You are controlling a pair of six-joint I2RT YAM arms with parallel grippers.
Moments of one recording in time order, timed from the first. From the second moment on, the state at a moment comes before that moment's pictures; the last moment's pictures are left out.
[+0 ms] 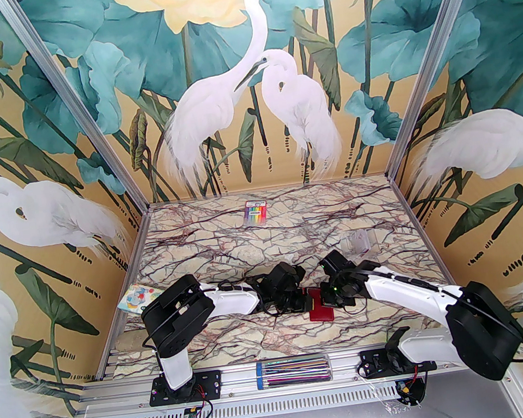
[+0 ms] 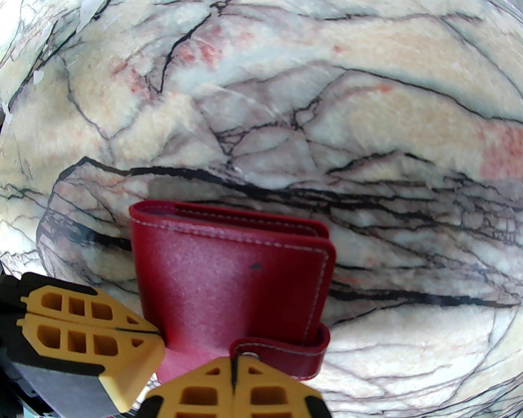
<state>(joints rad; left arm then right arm) -0.97 1.86 0.91 0.10 0.48 -0.89 0.60 1.30 0.64 -0.63 -0.21 0.70</state>
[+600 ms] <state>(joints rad) -0.97 1.86 0.91 0.10 0.48 -0.89 0.60 1.35 0.67 -0.64 -0.22 0.70</state>
